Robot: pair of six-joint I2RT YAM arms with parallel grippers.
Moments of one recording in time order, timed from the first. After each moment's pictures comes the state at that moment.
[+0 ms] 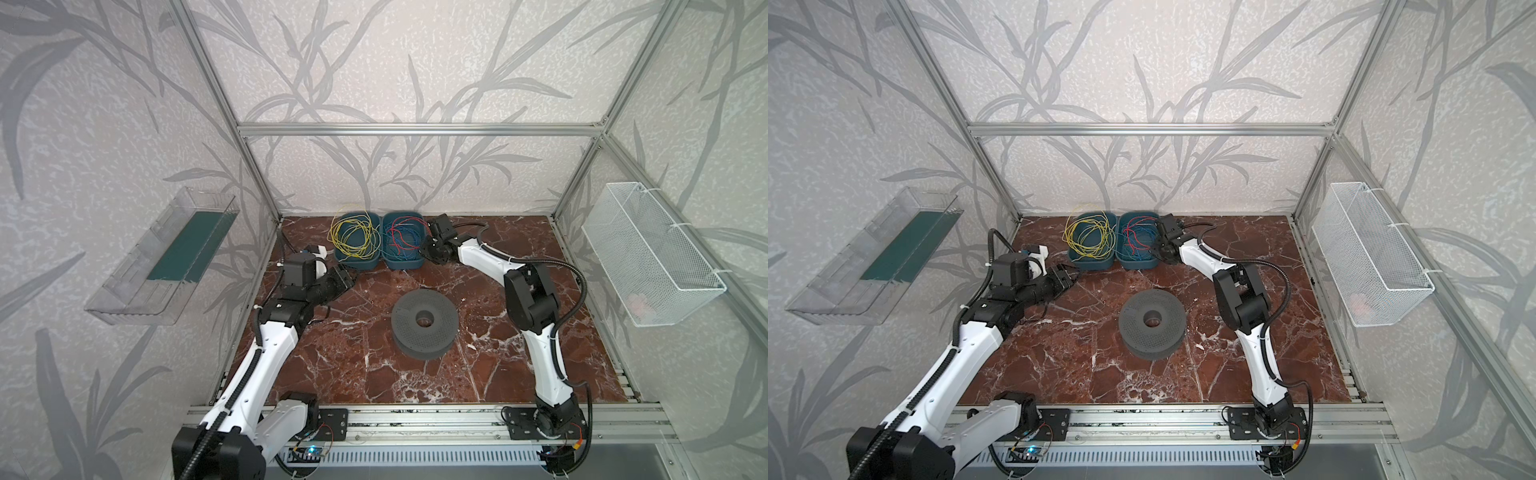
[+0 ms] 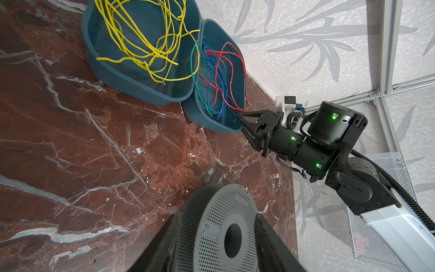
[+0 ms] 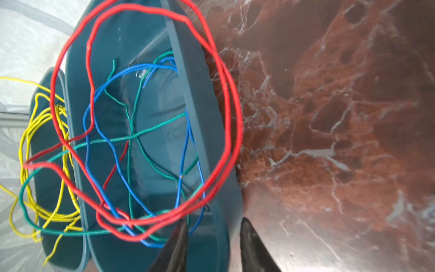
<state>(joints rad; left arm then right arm) -0.11 1.02 0.82 -0.38 0.41 -0.76 0.50 2.23 1.77 -0.41 -0.05 0.91</state>
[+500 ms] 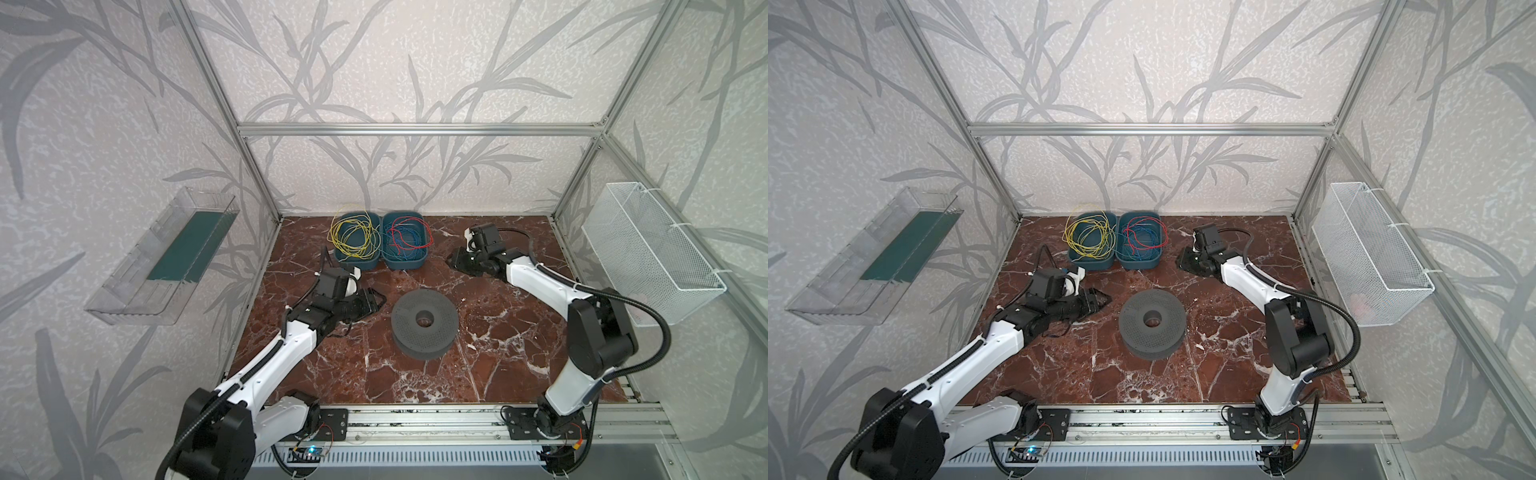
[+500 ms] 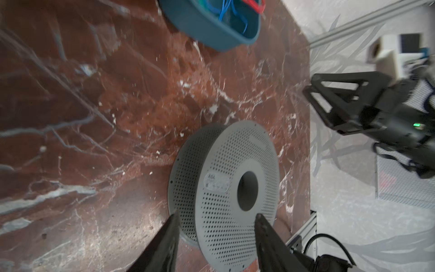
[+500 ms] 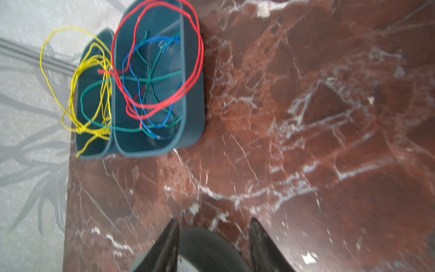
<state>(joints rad) -0.35 1.14 0.66 -0.30 0.42 -0.77 0.39 1.66 1.17 -0.34 -0.24 0.60</state>
